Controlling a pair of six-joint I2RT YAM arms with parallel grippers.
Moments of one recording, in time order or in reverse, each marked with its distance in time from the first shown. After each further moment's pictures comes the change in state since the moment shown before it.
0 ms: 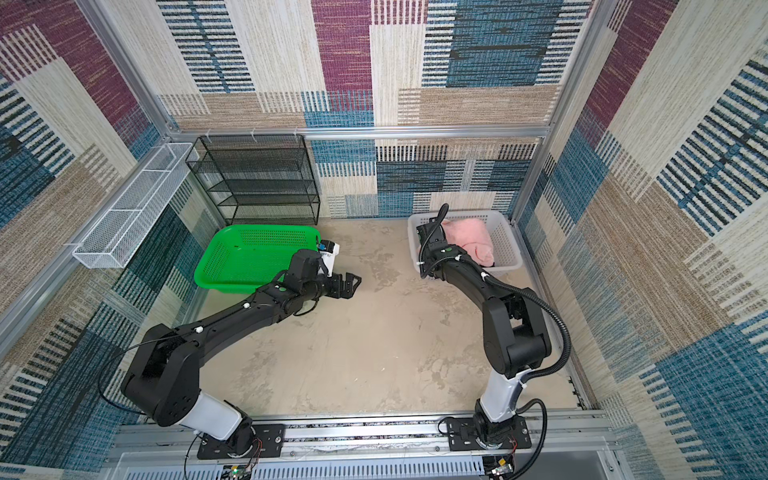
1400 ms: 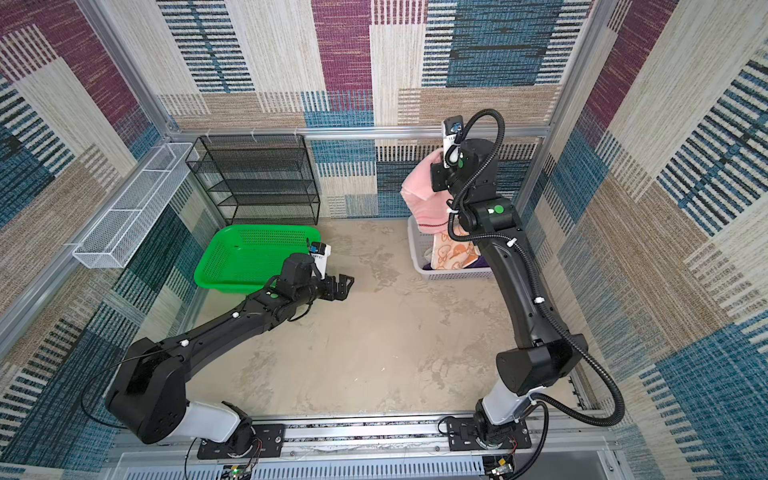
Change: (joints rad) left arm 0.002 -0.120 -0.074 -0.001 -0.091 -0.006; right arm -0.036 -0.163 0.635 -0.036 -0.429 -0.224
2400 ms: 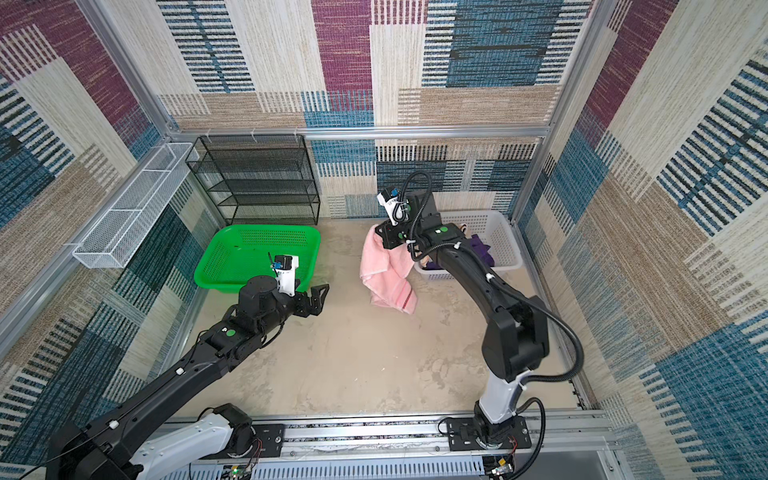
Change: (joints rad) left arm 0.000 -0.406 -0.201 -0.060 -0.117 0.042; right arm 0.122 0.214 -0.284 0.029 -0.472 0.147
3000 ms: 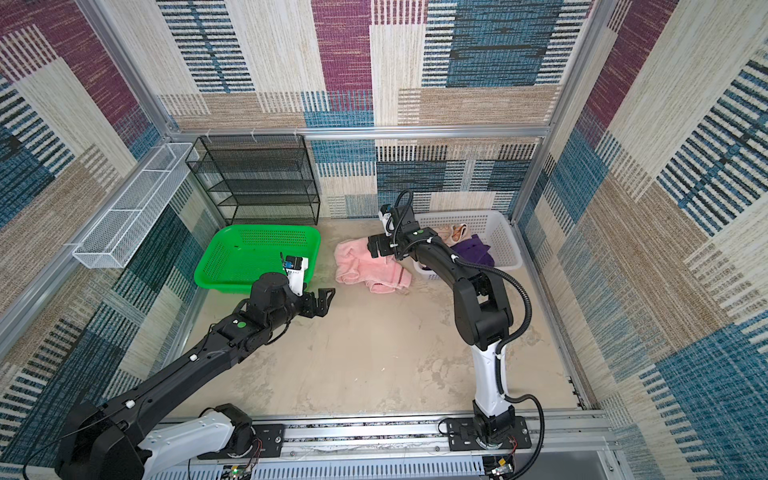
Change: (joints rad) left arm 0.000 0.092 0.024 -0.014 0.052 0.001; right arm 0.013 0.233 0.011 0.008 0.241 0.101
